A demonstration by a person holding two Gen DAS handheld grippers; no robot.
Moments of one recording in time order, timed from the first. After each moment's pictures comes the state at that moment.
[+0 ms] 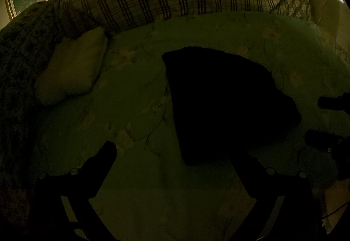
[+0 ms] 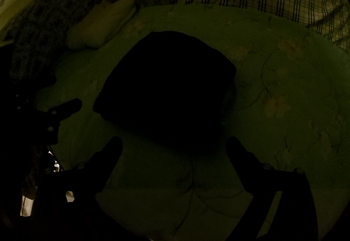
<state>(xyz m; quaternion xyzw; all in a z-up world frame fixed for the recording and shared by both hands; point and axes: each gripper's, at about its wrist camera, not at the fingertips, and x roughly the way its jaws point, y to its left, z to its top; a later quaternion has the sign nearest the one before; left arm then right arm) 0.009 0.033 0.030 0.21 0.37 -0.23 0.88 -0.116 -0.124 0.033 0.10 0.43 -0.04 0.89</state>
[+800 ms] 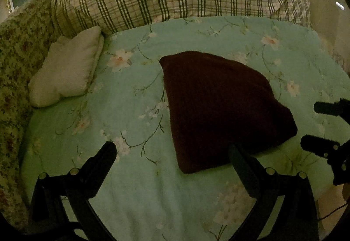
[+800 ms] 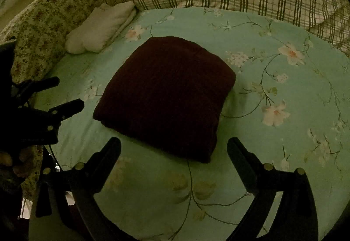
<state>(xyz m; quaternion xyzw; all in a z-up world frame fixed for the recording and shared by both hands) 0.031 0.028 0.038 0.19 0.38 -0.24 0.88 -0.098 -0.135 0.036 0.11 0.43 -0.03 0.90</state>
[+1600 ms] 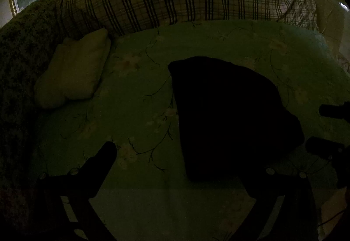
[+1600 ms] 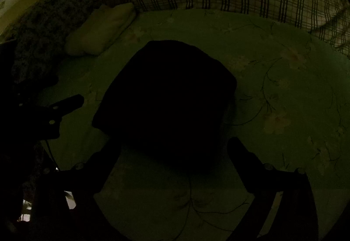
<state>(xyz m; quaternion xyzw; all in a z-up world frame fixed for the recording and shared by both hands) 0.039 0.026 0.042 0.19 0.37 -0.22 0.88 -0.085 -0.137 0.044 0.11 0.43 -0.03 0.90</state>
